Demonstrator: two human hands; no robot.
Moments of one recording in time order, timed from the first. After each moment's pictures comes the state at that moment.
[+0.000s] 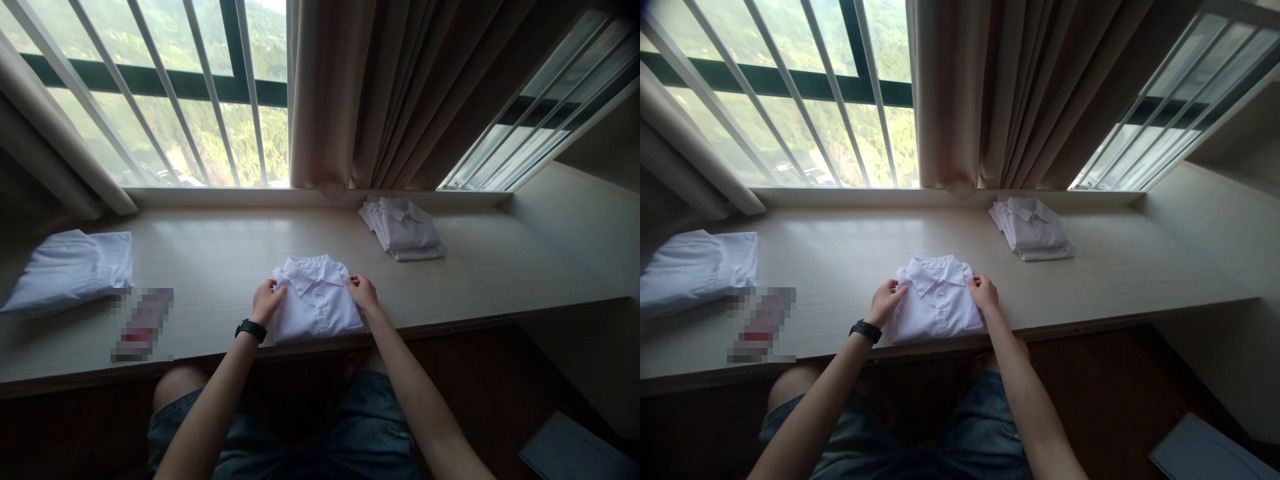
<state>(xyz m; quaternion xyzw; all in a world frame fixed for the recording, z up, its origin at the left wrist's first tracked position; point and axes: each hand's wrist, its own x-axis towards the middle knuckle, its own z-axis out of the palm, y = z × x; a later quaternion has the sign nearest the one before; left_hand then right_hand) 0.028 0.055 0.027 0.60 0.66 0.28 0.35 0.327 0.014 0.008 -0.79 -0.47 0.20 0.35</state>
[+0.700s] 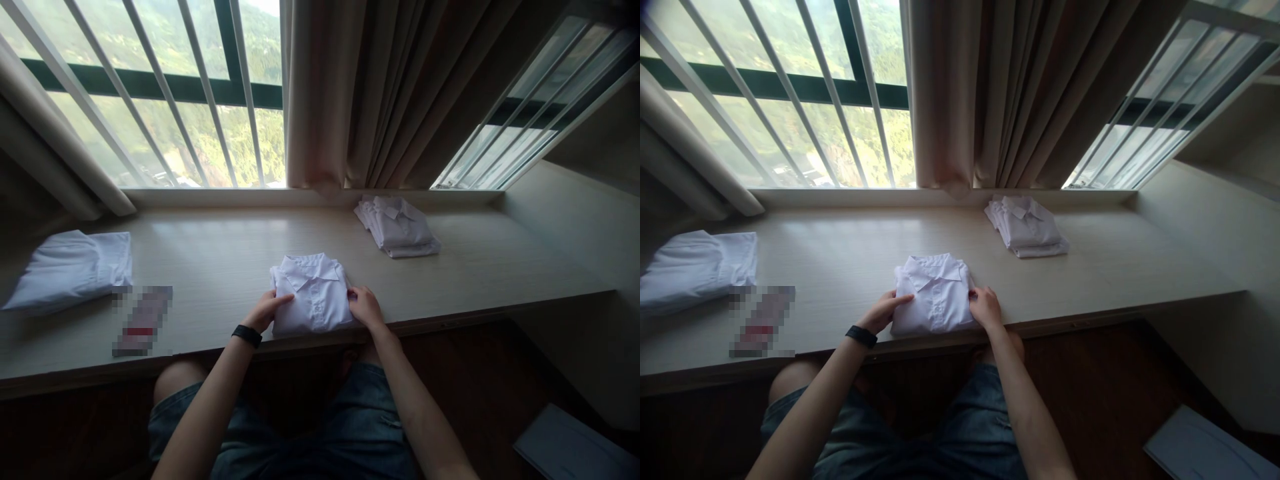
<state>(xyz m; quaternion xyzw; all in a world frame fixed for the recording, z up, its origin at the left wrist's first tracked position) 0.033 0.016 0.044 0.42 0.48 0.29 0.71 0.330 -0.039 0.008 -0.77 -0.59 0.13 0.23</state>
